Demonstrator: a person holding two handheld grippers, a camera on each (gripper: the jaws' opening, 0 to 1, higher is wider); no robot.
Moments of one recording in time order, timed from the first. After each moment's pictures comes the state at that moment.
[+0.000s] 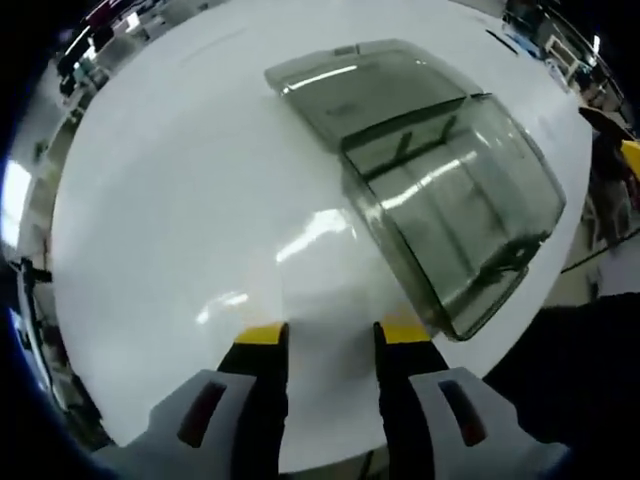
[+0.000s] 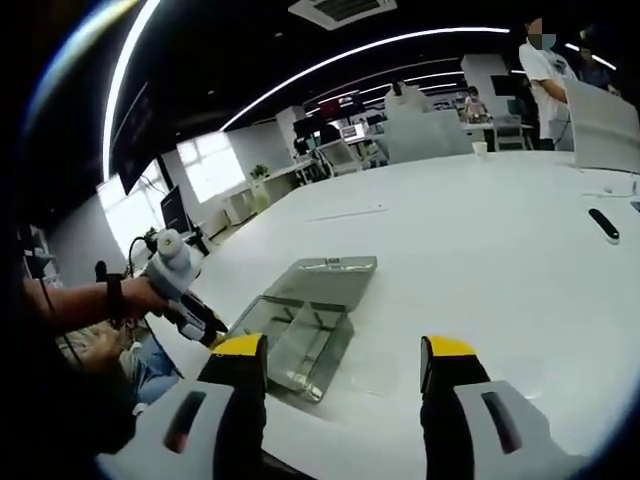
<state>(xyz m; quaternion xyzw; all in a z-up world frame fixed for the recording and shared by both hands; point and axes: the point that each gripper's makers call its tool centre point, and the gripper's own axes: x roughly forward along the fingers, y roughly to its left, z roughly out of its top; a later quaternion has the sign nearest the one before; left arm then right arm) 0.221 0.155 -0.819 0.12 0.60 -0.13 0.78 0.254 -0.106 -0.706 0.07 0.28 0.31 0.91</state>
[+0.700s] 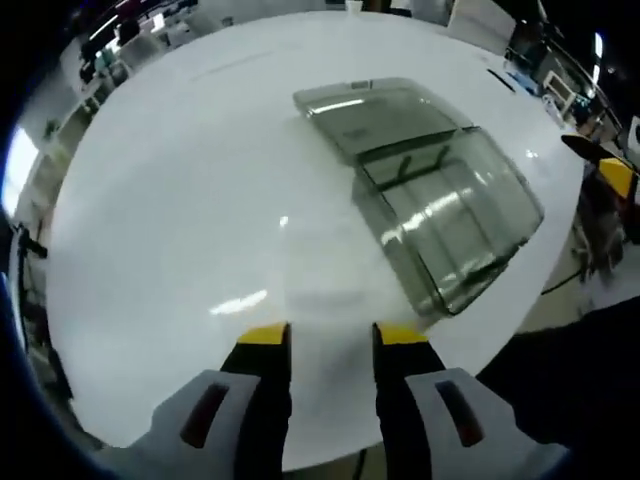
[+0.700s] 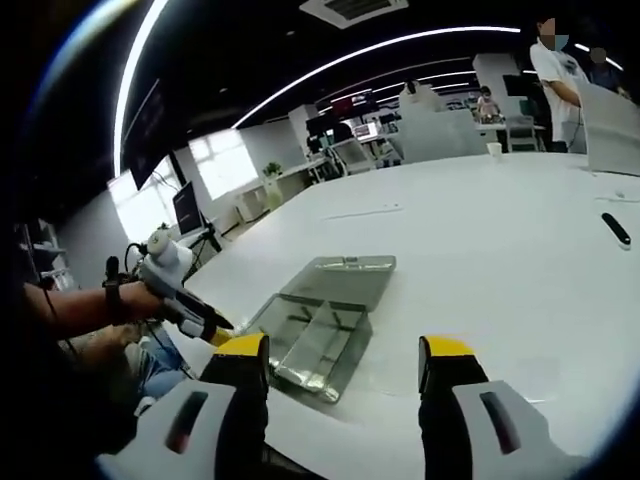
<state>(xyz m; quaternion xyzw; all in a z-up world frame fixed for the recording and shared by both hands) 0.207 0.163 -0.800 0.05 0.53 -0.11 0.84 0.245 -0.089 -0.702 0.07 0.27 0.34 0.90</state>
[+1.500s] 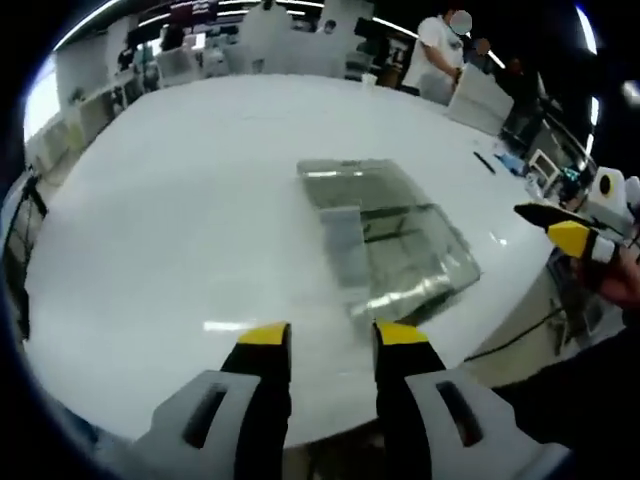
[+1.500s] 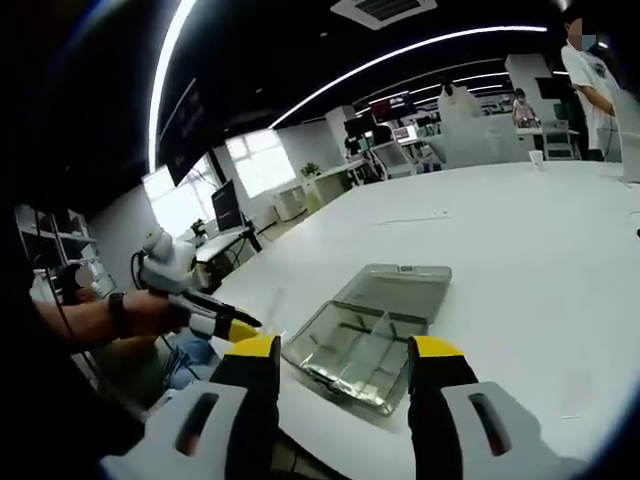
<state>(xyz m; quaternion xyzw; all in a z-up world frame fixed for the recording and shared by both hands) 0.192 0.139 -0.743 -0.09 0.41 -0.11 0.90 0.223 -0.042 -0.677 0.07 0.25 0.42 0.87</state>
